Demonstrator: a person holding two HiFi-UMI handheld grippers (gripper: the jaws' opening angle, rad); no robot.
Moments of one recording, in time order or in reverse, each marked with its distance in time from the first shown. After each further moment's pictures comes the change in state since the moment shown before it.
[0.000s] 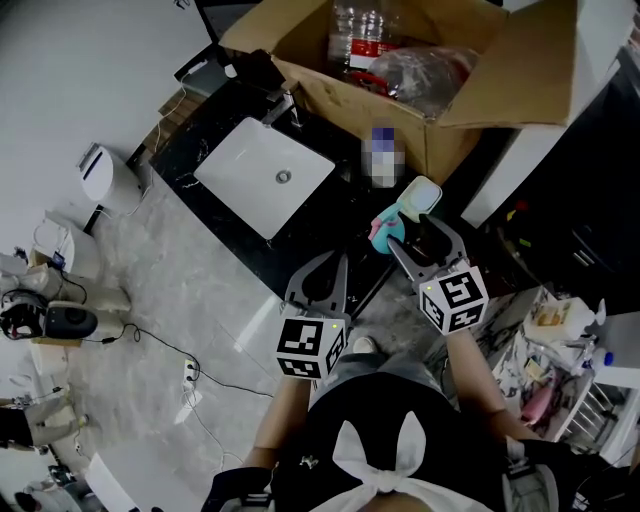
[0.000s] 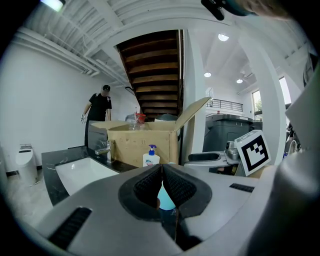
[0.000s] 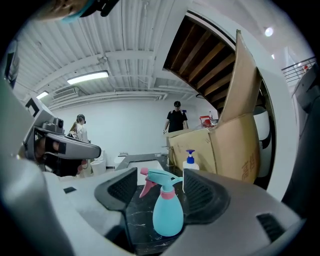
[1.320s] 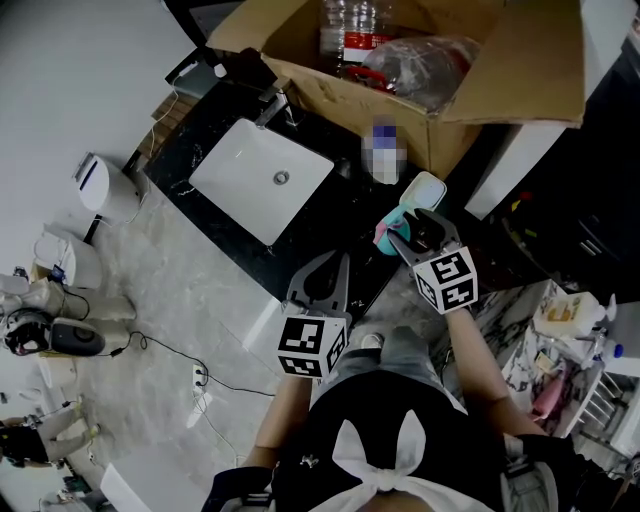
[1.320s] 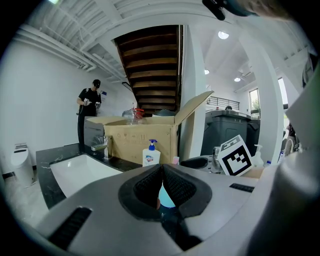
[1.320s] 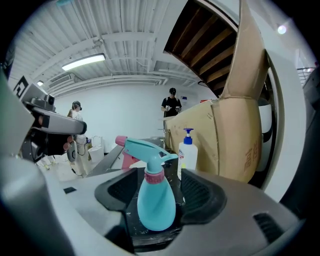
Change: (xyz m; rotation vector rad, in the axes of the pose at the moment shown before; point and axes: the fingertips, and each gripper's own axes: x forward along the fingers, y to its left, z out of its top) left arm 0.022 0.016 -0.015 0.010 0.045 -0.043; right arm 0.048 -0.023 -0.055 -0.031 0.162 -0.022
